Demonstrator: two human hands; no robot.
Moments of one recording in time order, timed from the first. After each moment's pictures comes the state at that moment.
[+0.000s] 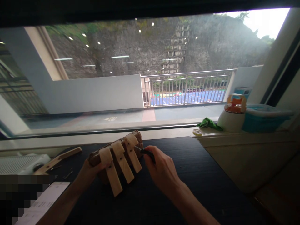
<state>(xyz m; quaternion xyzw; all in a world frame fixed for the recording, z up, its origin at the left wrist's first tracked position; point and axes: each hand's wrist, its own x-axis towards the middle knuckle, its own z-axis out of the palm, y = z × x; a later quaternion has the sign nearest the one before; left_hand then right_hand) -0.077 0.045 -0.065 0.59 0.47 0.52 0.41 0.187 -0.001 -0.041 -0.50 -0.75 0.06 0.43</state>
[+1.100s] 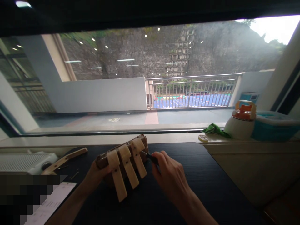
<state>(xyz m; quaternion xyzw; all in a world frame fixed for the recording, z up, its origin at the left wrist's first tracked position) -0.077 0.046 -0.066 0.59 0.44 0.52 0.43 0.190 0.002 -0.044 -0.45 -0.78 -0.11 0.41</state>
